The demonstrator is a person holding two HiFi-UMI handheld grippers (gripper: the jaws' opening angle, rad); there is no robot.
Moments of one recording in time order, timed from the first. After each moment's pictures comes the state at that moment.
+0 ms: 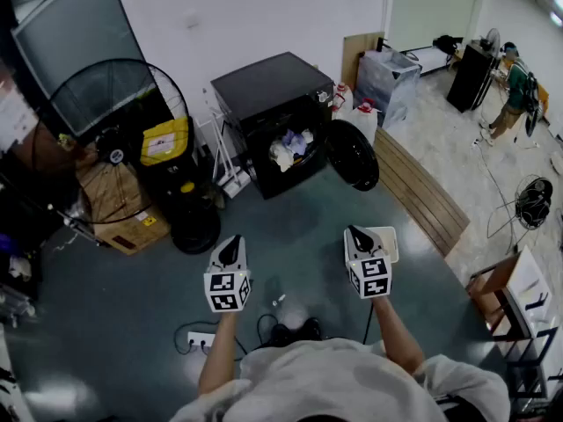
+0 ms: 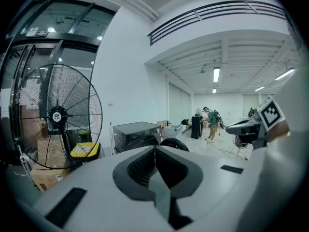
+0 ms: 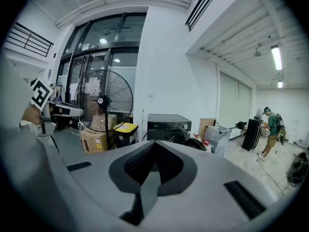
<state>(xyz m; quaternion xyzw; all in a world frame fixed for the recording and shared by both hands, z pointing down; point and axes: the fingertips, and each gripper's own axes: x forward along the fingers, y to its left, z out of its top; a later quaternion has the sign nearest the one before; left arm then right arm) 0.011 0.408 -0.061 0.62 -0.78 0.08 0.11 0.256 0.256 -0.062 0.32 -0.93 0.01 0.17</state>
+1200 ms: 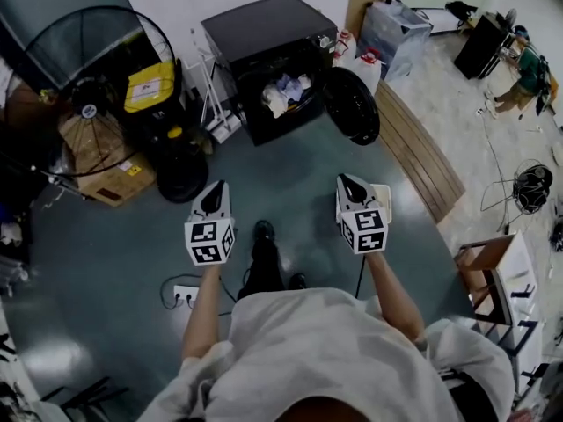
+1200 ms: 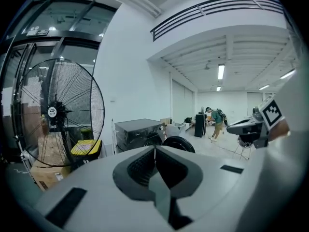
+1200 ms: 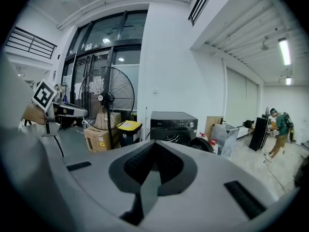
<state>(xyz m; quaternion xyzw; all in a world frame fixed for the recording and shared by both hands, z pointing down) -0.018 0.360 -0.036 0.60 -0.79 0.09 0.12 0.221 0.206 -0.038 0.29 -0.94 0.02 0.18</state>
